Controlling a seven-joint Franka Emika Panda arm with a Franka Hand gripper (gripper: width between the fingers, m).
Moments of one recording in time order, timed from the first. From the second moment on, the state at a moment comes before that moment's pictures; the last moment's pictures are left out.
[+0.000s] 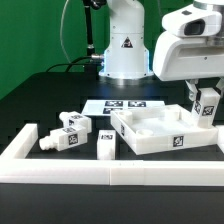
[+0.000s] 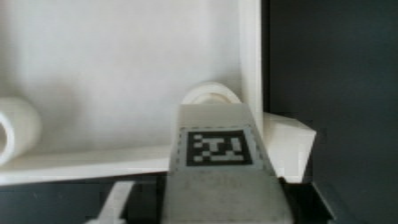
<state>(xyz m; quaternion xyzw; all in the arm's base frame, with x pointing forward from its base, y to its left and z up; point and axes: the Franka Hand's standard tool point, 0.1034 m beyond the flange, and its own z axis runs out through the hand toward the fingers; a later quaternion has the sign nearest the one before) 0.534 0.112 0.086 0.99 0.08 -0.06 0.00</state>
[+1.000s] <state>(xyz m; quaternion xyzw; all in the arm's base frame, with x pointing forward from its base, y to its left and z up) 0.531 0.109 0.086 0.95 -0.30 -0.01 -0.03</state>
